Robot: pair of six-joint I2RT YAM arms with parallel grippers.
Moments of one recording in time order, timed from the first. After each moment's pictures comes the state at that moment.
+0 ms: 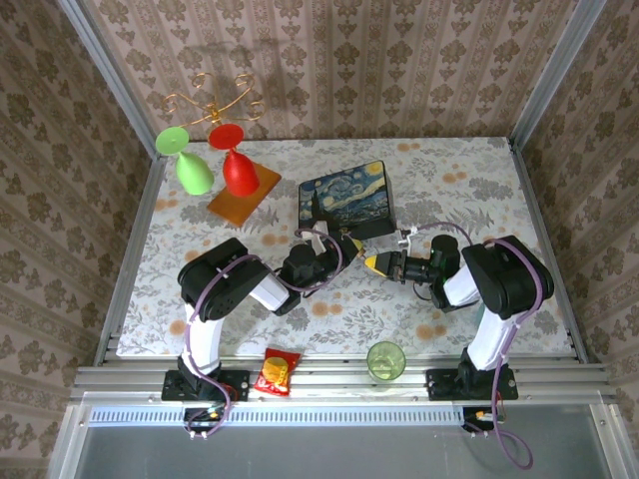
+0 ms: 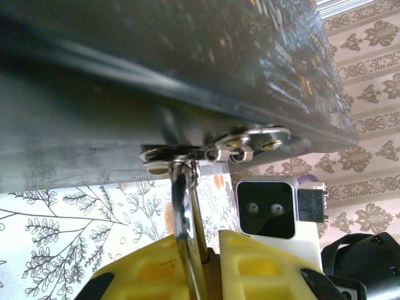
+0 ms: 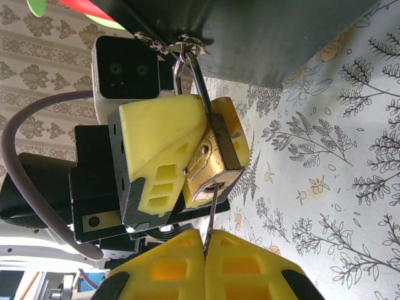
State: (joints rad) left arm -0.87 1.98 0.65 1.23 0.15 -1.24; right arm 0.20 1.81 0.35 1.20 -1.00 1.05
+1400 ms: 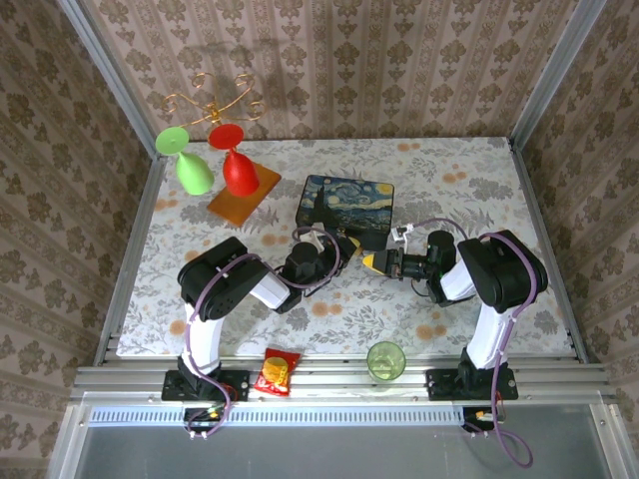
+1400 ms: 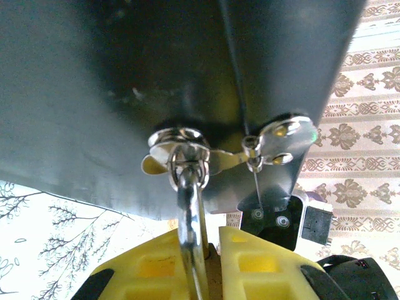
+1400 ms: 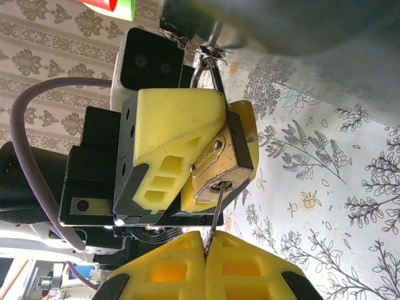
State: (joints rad) left arm -0.87 1.98 0.67 1.16 0.12 -1.42; right arm 0.20 1.86 0.41 1.17 -1.04 0.98
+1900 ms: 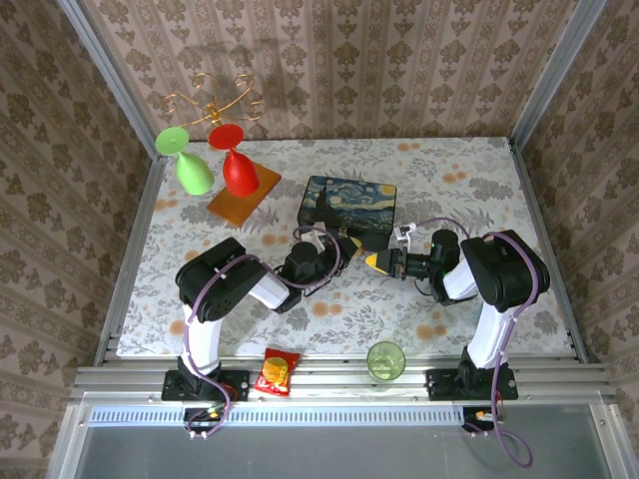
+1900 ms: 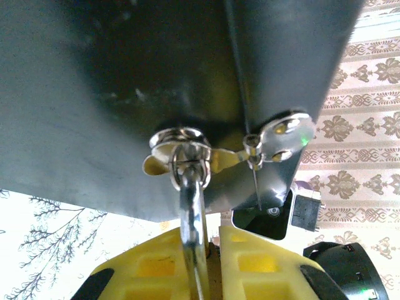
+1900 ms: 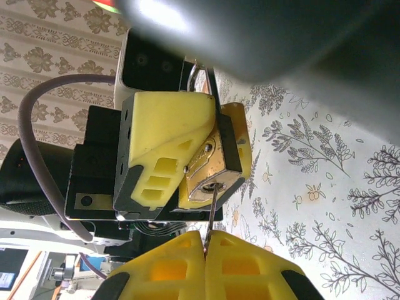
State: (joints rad) left arm -0.87 1.97 0.67 1.16 0.15 -1.42; right arm 0.16 1.86 0.41 1.18 -1.10 1.00
